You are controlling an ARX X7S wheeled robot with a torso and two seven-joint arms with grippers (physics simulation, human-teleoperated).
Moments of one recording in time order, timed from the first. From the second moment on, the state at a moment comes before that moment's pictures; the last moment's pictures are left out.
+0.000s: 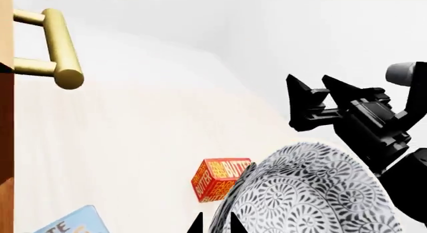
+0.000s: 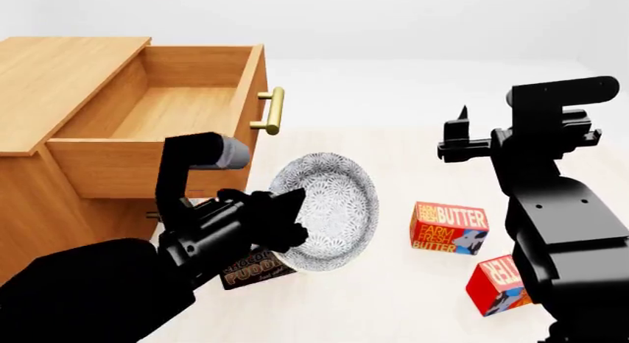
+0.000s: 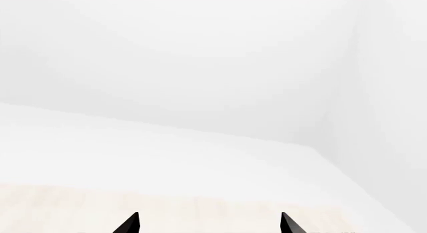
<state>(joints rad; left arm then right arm) -0.87 -0.76 0.76 0.48 -1.77 -0.42 -0.59 0.77 0.38 -0.11 -0.10 0.19 0.81 0.13</state>
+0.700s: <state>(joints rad) -1.26 -0.76 0.67 0.30 -1.96 -0.49 -0.77 0.67 0.38 -0.09 -0.15 0.22 0.77 0.13</state>
